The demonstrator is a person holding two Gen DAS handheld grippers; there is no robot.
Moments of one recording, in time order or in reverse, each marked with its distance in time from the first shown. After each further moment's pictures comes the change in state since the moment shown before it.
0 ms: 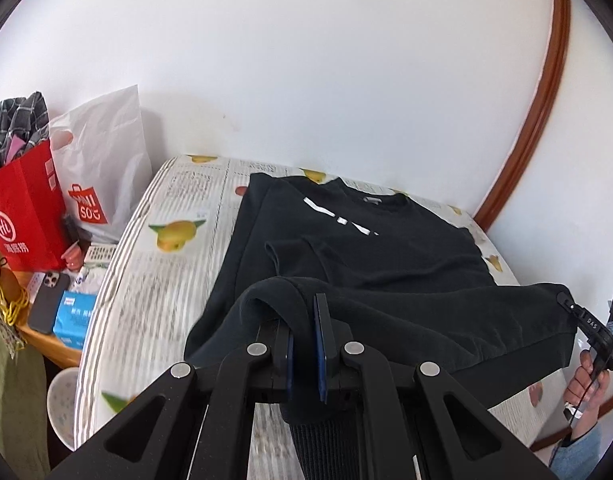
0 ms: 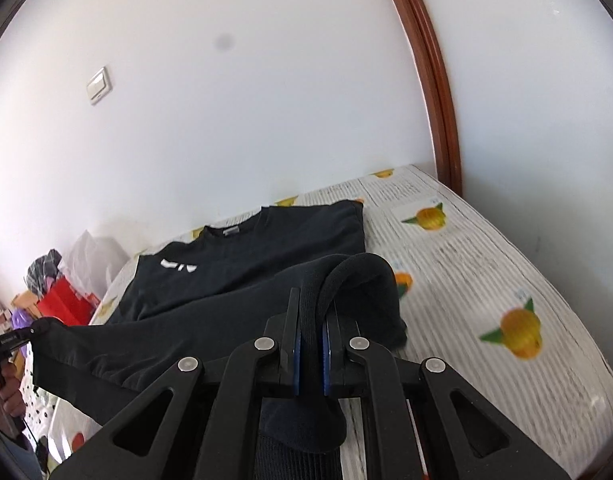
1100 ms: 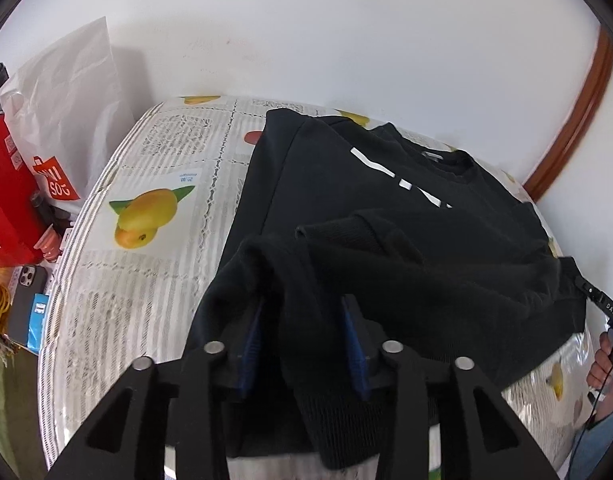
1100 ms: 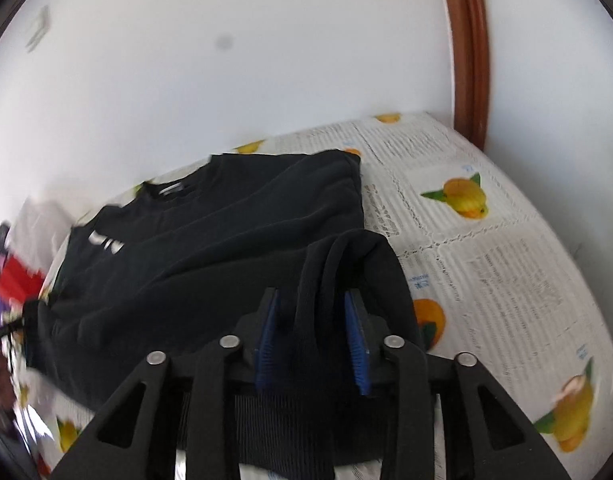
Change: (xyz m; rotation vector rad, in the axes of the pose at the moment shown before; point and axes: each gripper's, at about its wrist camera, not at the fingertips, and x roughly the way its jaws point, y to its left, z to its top) left arm 0.119 0.026 0.004 0.005 0.181 0.058; right arm 0.146 -0.018 0.020 -0.083 0.219 -0.074
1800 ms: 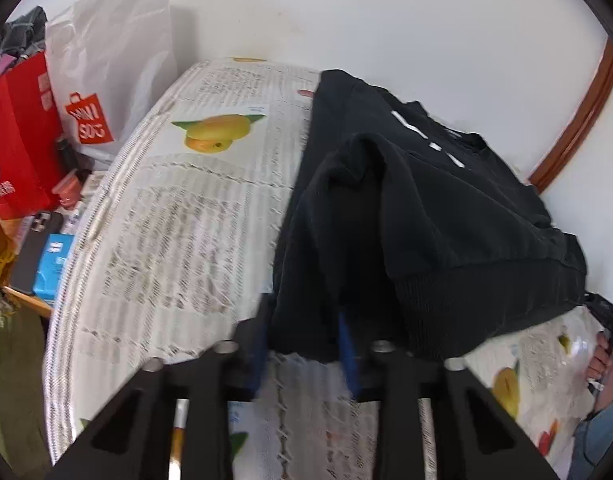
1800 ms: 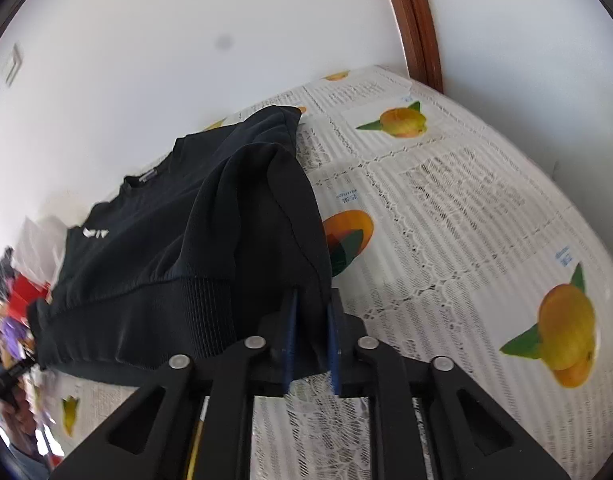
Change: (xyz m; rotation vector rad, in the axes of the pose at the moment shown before) left arm -0.010 0.053 -0.055 -0.073 0.037 -0.034; right arm -0.007 -0.053 -0.045 0.154 0.073 -0.008
